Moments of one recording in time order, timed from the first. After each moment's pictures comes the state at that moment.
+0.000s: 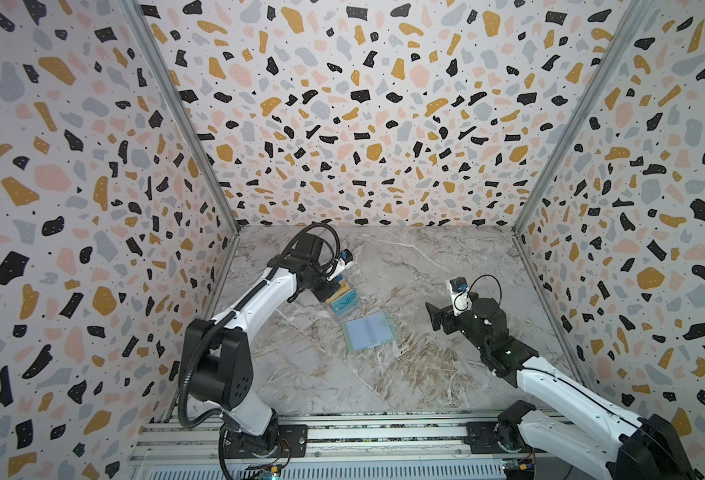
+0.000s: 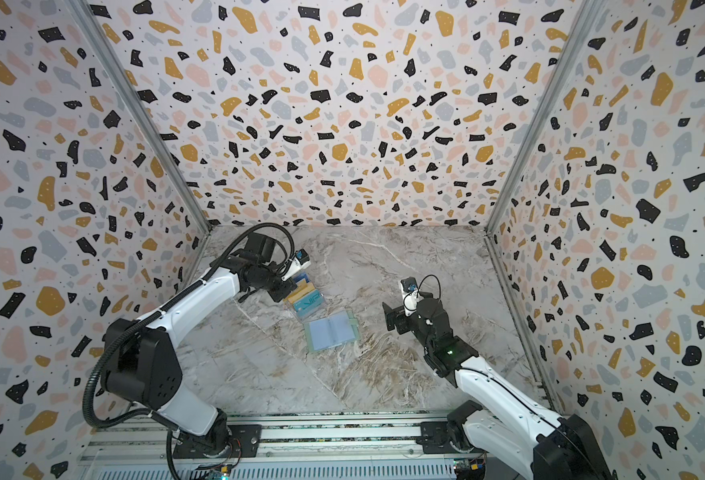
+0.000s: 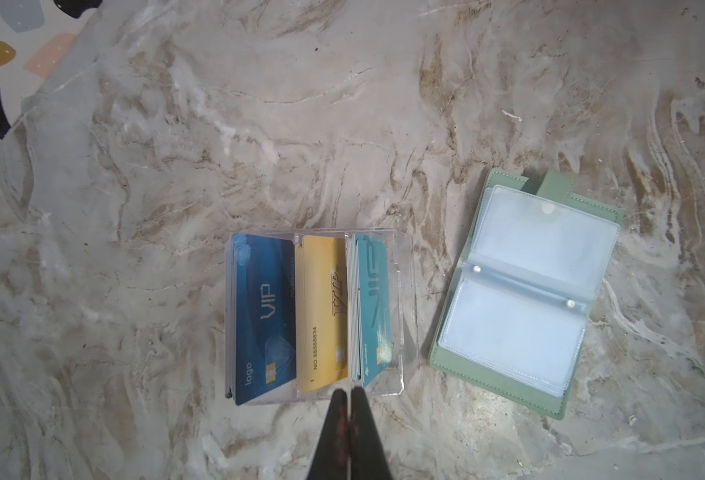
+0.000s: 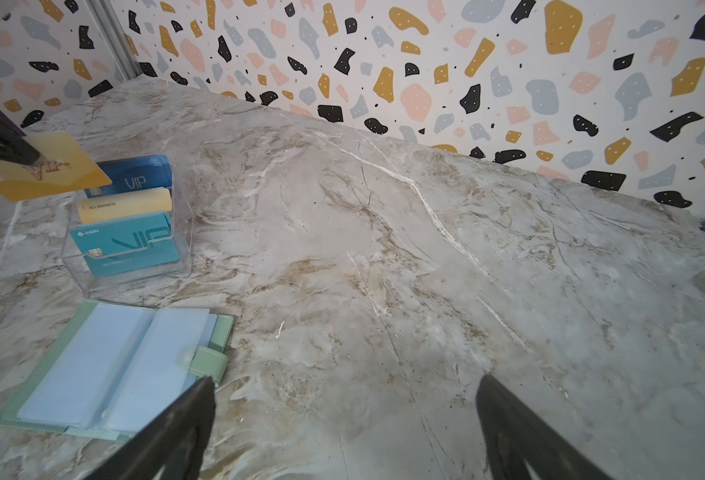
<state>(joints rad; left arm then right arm) -0.30 1.64 1.31 -0.71 0.26 0.59 0.54 0.95 0.47 0.11 0.12 0.03</state>
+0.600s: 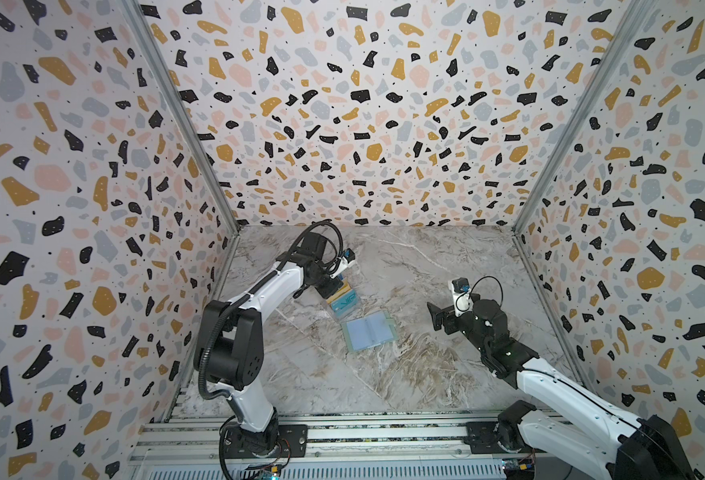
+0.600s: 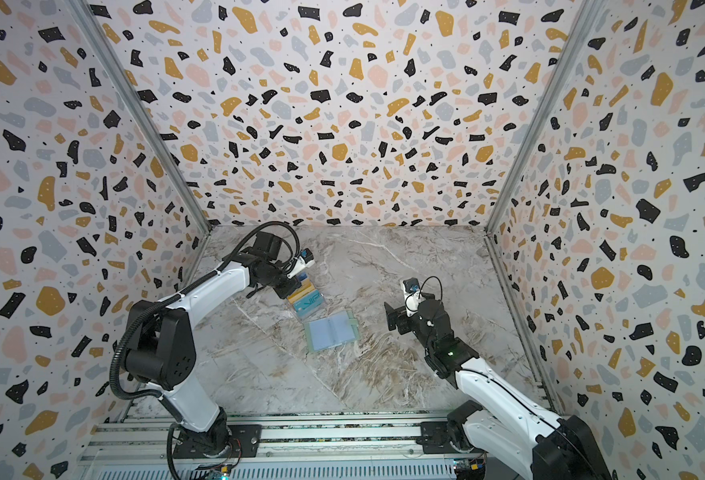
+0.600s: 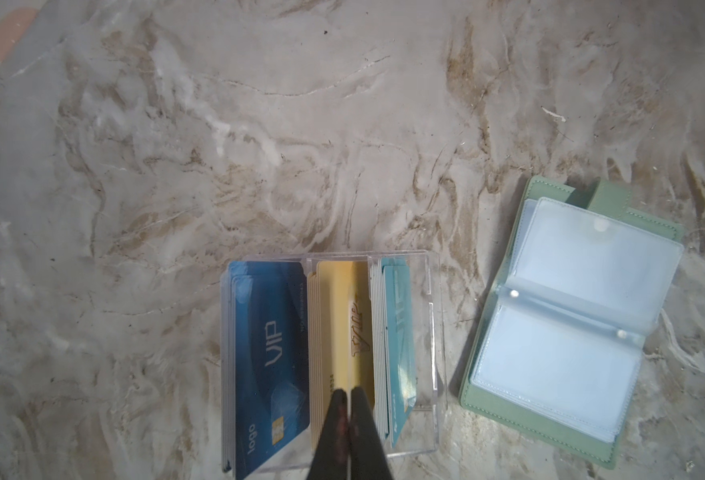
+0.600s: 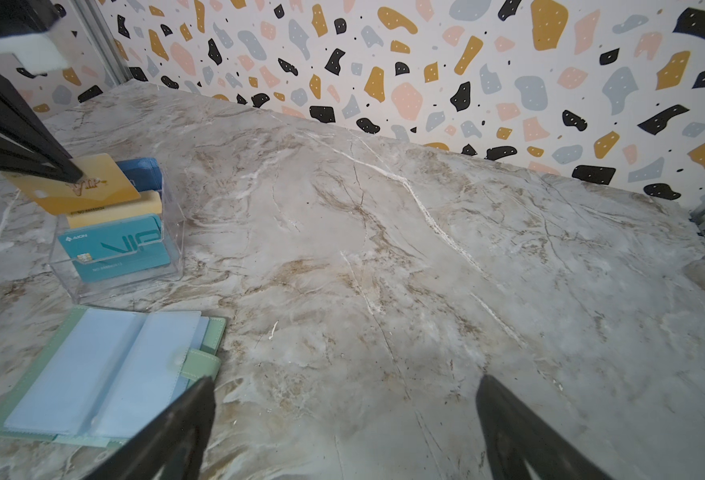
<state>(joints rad) -0.29 1.76 1.34 -0.65 0.27 0.58 0.52 0.95 0.46 0.13 0.12 0.04</state>
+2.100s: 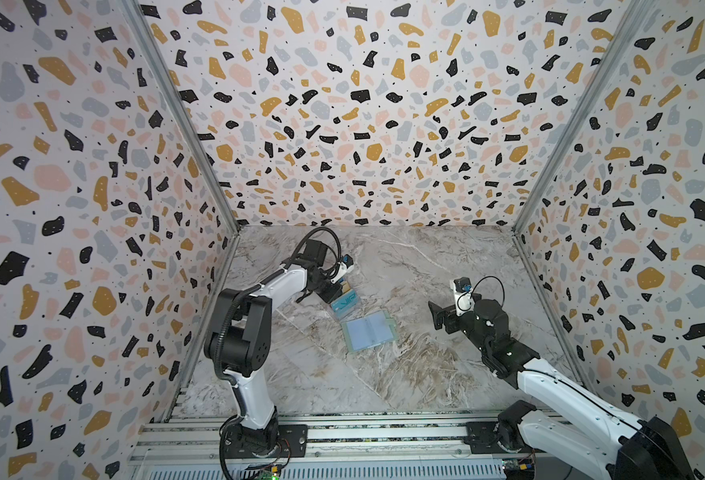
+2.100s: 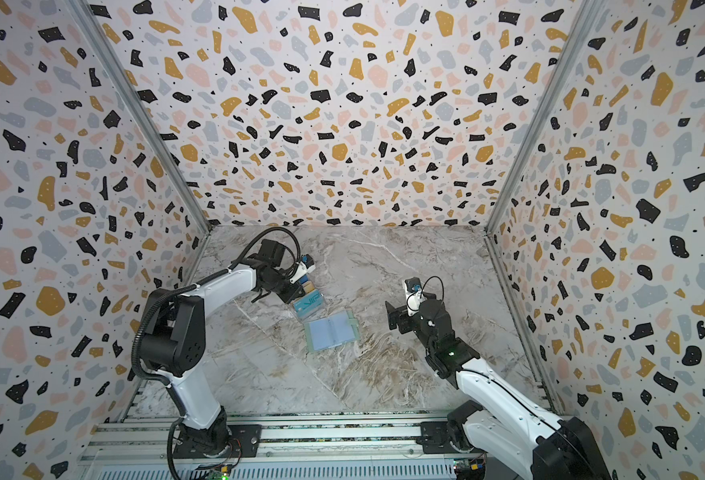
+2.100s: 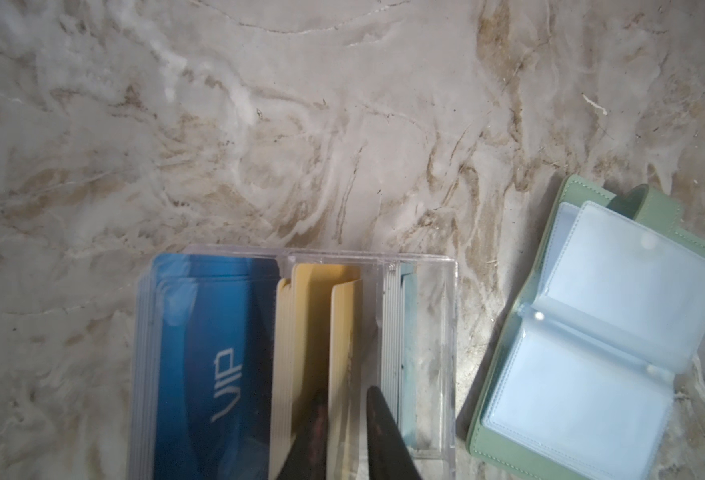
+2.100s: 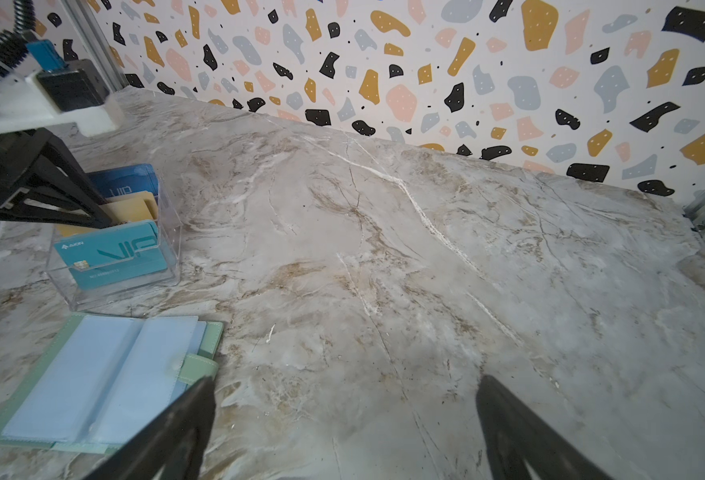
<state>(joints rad) -0.27 1.85 1.29 -0.58 0.32 0.51 0.51 0.94 0.45 0.13 0.13 0.05</state>
